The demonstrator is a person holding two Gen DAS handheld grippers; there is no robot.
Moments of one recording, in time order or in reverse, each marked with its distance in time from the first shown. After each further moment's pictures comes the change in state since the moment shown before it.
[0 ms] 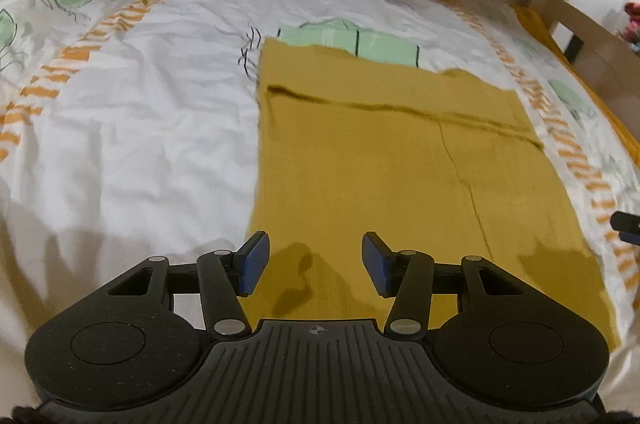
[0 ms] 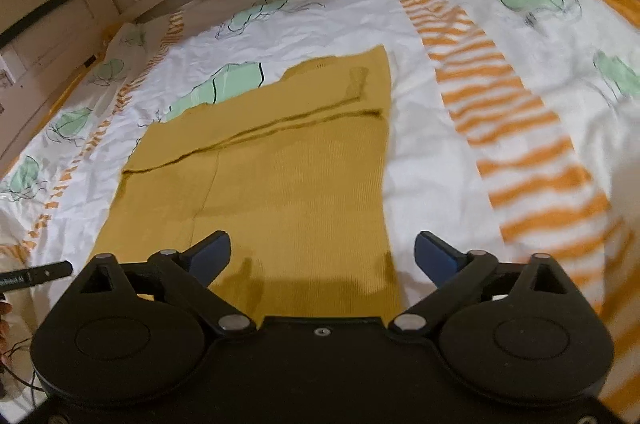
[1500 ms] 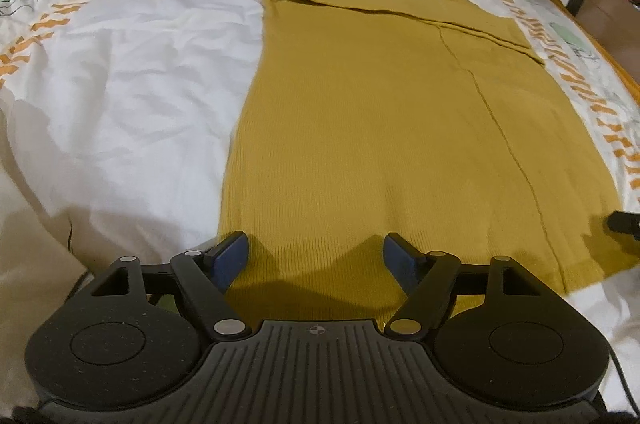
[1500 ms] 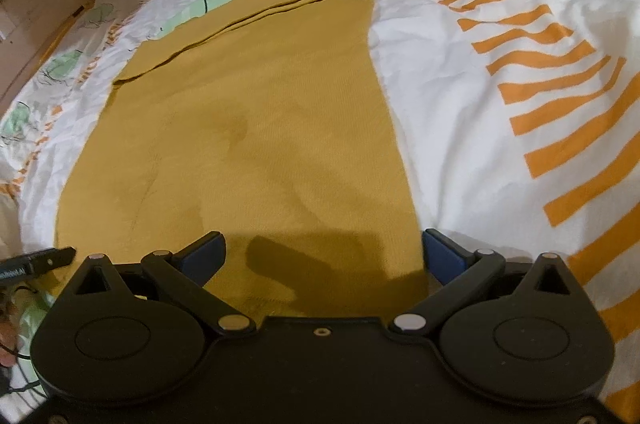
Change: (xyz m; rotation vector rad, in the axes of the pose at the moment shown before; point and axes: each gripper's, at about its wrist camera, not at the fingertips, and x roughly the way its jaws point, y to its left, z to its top) left arm 0.001 -0.001 -0.078 0.011 0.097 0.021; right arm -0.003 -0.001 -0.082 0.023 0.154 -0.028
